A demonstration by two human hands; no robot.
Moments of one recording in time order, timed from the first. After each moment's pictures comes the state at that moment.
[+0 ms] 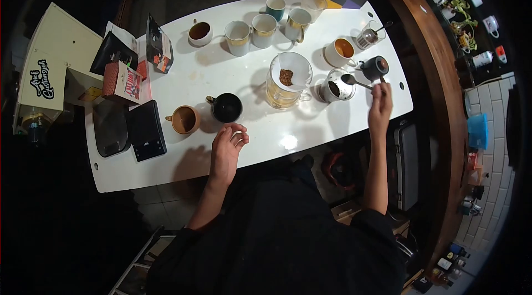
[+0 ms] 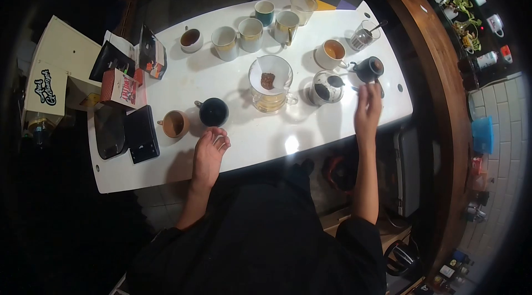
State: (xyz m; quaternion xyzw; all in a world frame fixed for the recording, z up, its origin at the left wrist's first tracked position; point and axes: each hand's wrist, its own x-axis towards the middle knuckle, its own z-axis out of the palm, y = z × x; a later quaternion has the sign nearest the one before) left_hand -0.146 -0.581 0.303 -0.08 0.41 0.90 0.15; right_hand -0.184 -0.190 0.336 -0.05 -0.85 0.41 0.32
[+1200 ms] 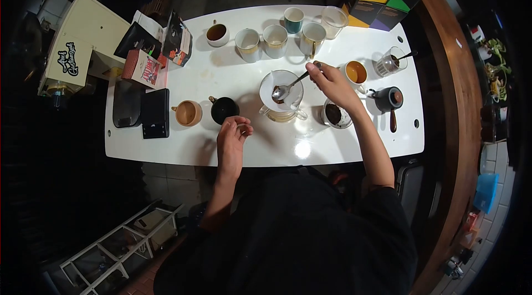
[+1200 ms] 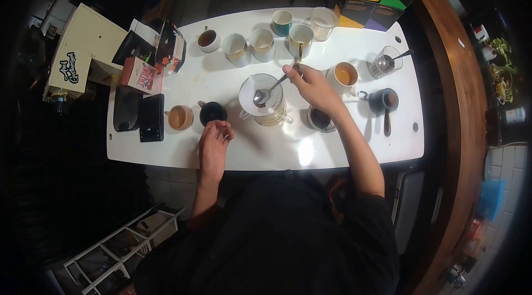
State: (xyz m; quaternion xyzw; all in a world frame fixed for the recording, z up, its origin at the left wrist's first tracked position) left_hand -0.164 -0.497 0.327 -0.13 0.49 0.86 -0.02; right_hand -0.328 -0.237 0.360 0.11 -0.85 0.50 -0.14
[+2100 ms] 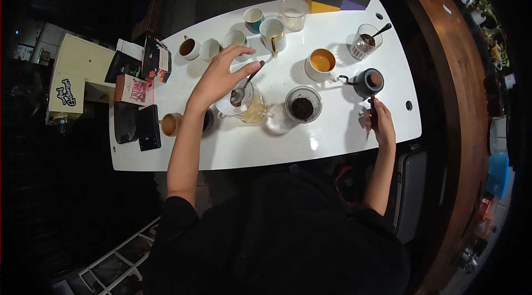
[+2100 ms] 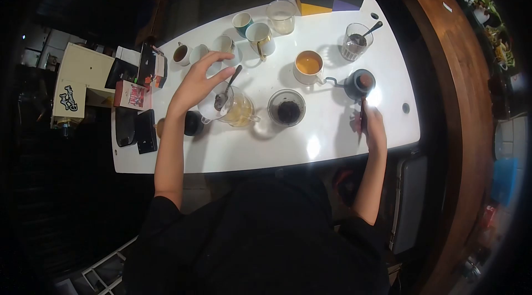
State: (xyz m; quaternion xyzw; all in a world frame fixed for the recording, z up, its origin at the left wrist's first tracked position) left_hand -0.329 -0.418 0.425 0.16 0.91 0.38 0.06; right_hand -0.220 -0.001 0.260 -0.27 -0.63 0.73 -0.08
